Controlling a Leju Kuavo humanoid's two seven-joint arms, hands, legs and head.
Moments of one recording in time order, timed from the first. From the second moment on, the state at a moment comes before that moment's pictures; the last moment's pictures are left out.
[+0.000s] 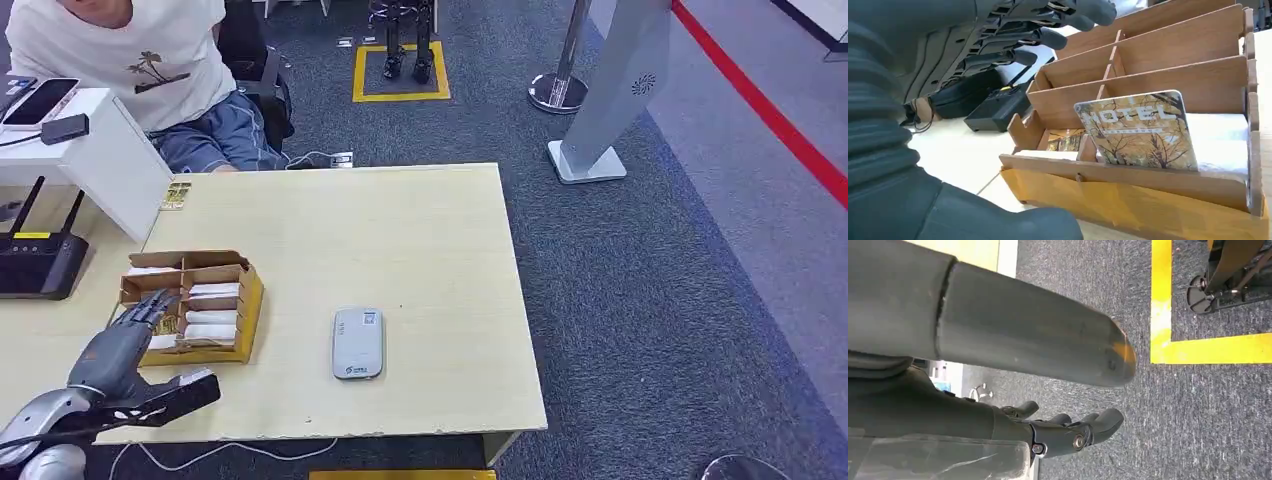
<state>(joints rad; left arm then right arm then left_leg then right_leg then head) -0.09 0.59 -0.36 -1.48 -0.70 -0.16 0.09 -0.11 0.12 -1.03 -0.21 1.07 0.00 0.24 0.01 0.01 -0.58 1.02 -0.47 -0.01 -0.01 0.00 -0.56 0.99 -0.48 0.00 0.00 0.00</state>
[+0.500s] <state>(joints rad) -0.09 0.59 -0.36 -1.48 -0.68 -0.16 0.09 -0.11 0.12 -1.03 -0.21 1.07 0.00 0.24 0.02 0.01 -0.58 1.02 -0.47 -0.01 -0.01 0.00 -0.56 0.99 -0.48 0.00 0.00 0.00</state>
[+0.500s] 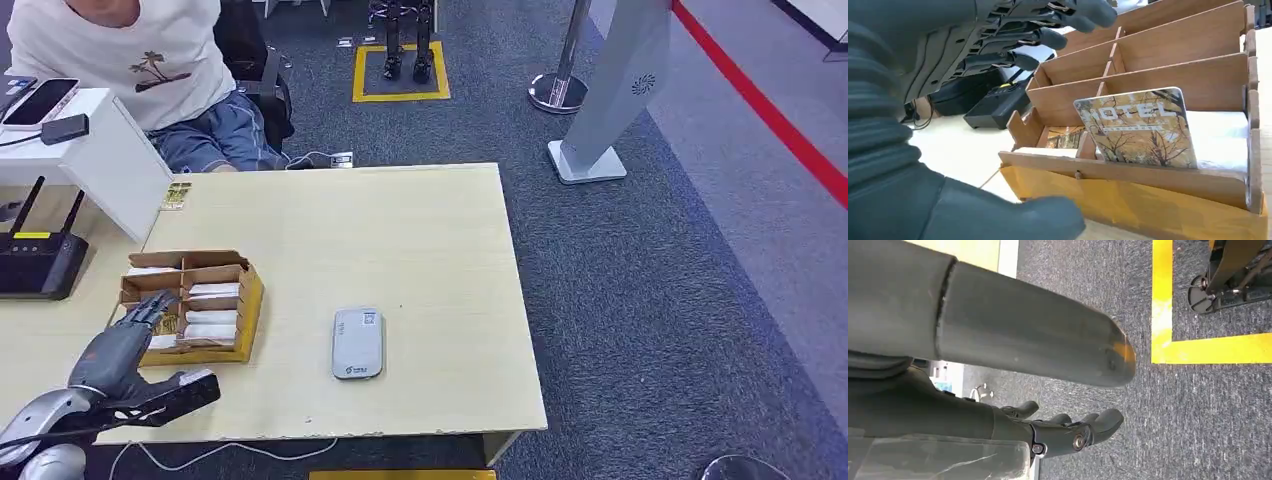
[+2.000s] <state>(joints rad) -0.08 0.53 -0.36 -1.40 -0.70 -0.10 0.08 -0.10 0.12 -1.03 -0.21 1.08 0.00 0.25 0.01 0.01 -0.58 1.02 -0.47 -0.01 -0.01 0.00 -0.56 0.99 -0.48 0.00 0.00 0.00</state>
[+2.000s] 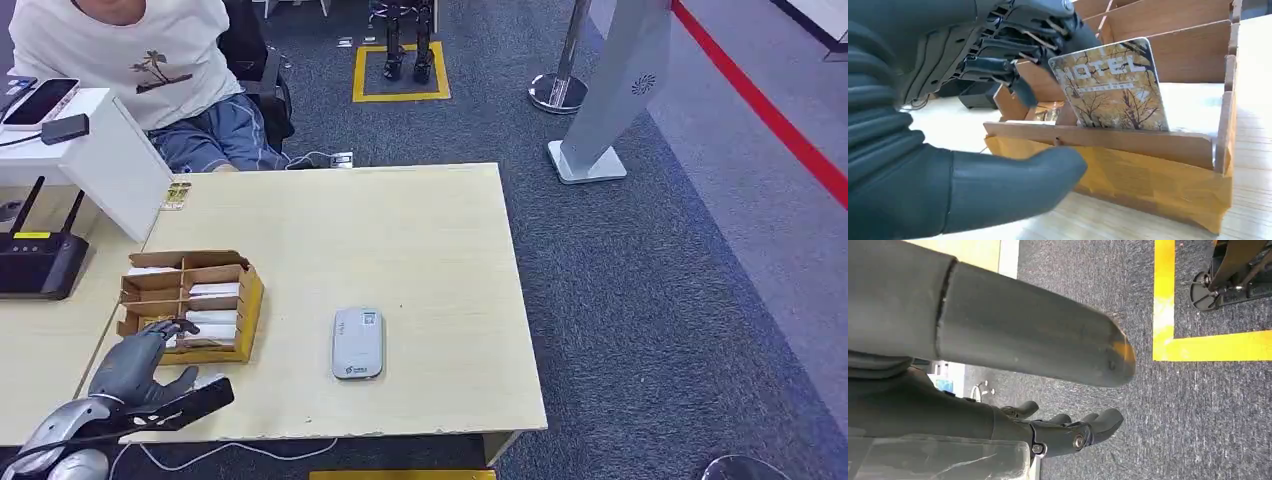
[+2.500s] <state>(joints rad) -0.10 0.52 -0.36 -1.40 -0.73 -0.08 0.07 -0.10 0.12 -1.02 -0.21 1.09 0.00 0.24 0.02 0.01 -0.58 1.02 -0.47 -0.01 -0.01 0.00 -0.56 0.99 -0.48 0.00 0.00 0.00</state>
